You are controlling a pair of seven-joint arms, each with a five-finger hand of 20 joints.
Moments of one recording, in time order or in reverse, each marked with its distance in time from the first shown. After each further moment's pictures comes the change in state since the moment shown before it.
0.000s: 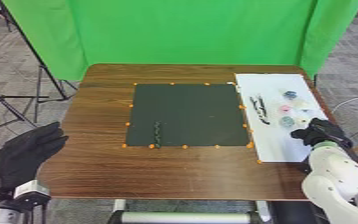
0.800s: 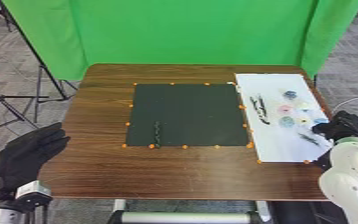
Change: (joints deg) left arm 0.0 0.3 0.4 0.0 0.1 0.0 -0.2; right arm -4.2 0.0 9.2 -5.1 2.2 -0.4 3.1
